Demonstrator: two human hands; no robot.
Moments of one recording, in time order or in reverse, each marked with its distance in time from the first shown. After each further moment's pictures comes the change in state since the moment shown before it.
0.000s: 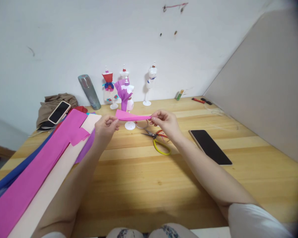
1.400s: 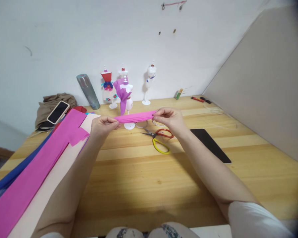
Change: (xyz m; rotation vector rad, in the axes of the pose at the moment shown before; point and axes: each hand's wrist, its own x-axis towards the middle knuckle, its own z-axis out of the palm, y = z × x) left_hand 0.003 0.018 -0.008 -0.122 -0.074 -0.114; right_hand 0.003 -0.013 -0.015 0.063 0.002 -0.027
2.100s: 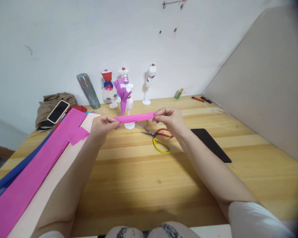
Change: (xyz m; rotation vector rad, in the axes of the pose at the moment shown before) left_hand -0.002 0.012 -0.001 -0.079 -0.095 -0.070; right_hand 0.000 0.001 0.003 0.075 -0.003 0.083
